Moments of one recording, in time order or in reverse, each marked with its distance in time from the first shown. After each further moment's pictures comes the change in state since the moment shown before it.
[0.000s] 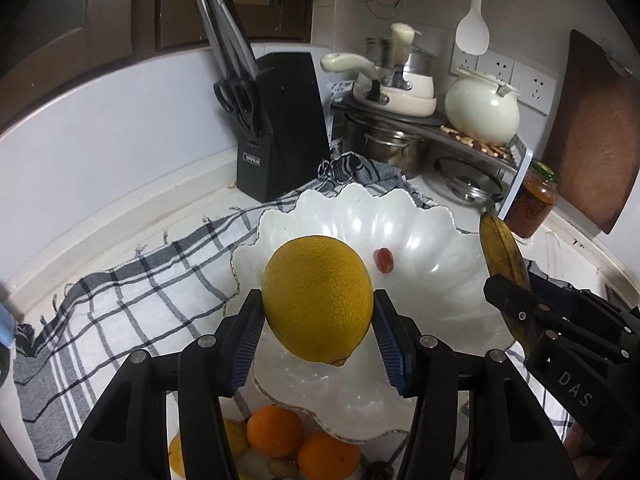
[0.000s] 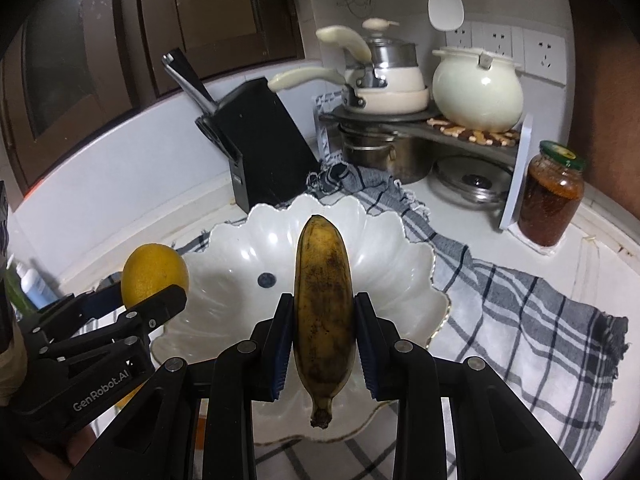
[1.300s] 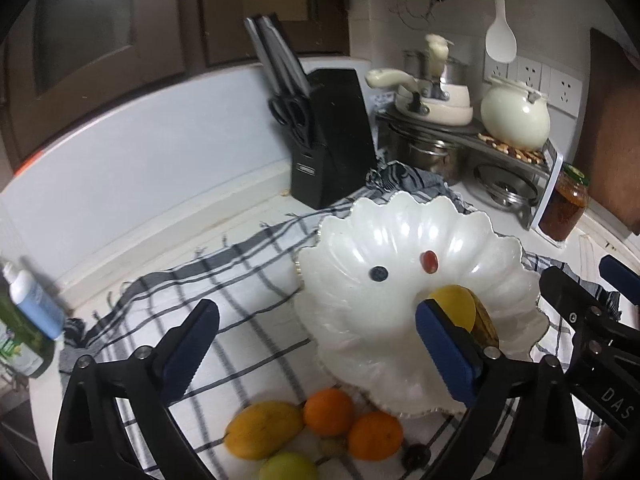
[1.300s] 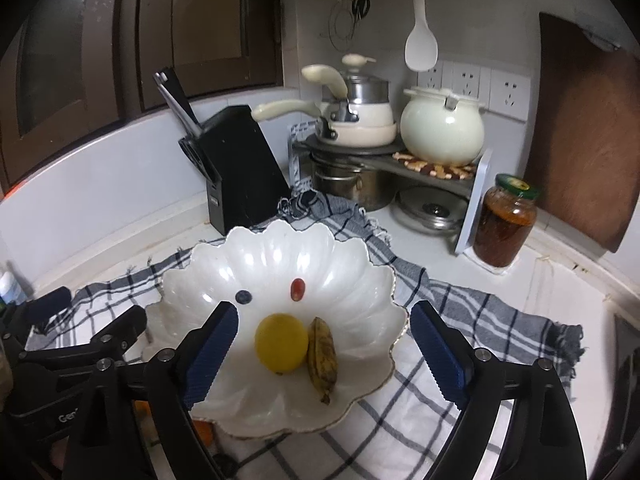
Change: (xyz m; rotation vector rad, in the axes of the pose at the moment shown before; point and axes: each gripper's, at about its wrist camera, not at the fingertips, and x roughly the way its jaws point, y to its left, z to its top) left arm -0.041 0.015 -0.005 -0.002 -0.043 0.178; right arm -0.046 0.018 0.005 -0.032 -0.095 -0.160
